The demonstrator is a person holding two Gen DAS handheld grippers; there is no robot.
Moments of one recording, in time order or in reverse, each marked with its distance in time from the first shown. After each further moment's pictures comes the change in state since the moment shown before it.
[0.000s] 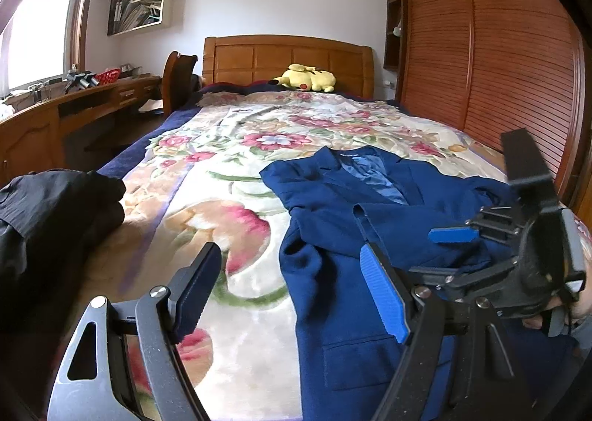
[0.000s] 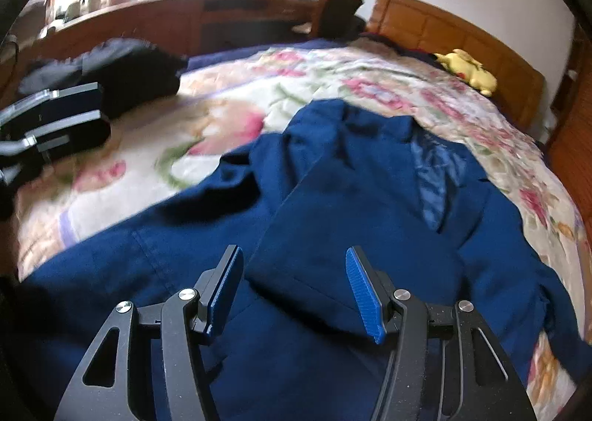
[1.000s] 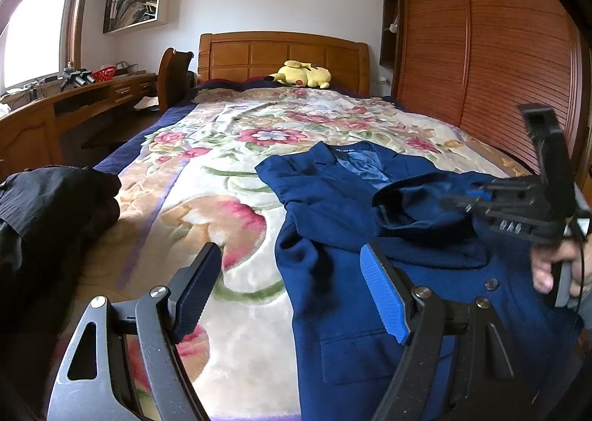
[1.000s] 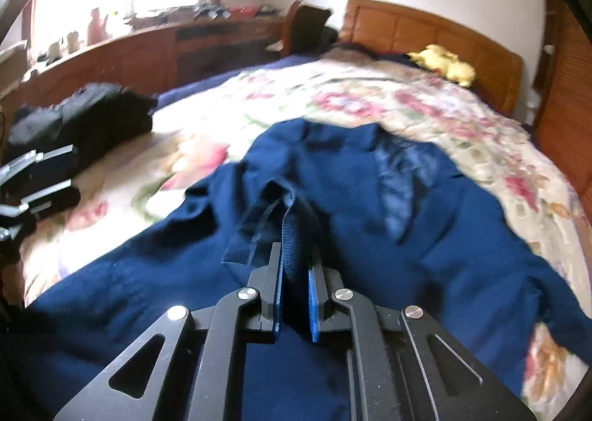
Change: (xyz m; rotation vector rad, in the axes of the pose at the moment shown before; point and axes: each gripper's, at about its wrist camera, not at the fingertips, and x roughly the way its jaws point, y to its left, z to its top) left arm 0.004 -0.005 -0.005 0.010 0.011 -0.017; right arm -0.018 -0.051 0.004 0.143 -0.101 -0.025
